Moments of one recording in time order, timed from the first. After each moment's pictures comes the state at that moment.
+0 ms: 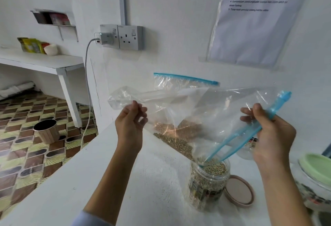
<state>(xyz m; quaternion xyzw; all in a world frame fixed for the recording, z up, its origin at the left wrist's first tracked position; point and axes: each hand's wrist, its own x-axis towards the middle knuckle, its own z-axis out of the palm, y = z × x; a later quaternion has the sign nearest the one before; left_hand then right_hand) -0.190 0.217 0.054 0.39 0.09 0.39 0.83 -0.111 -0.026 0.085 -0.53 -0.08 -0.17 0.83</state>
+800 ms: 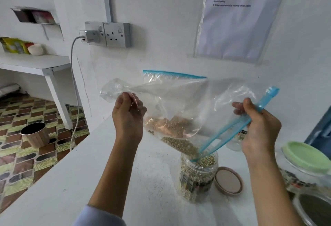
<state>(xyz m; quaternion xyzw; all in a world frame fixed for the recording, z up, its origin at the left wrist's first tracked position) -0.179 0.195 0.074 0.33 0.03 0.40 0.85 -0.109 -0.033 0.085 -0.52 -0.06 -0.15 0.84</state>
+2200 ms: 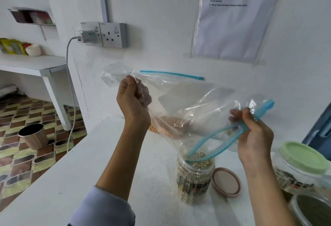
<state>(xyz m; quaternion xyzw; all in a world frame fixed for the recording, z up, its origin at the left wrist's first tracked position) -0.159 0.173 0.111 0.33 0.04 0.43 0.84 -0.094 -0.046 0.056 -0.45 -0.06 -0.10 0.89</state>
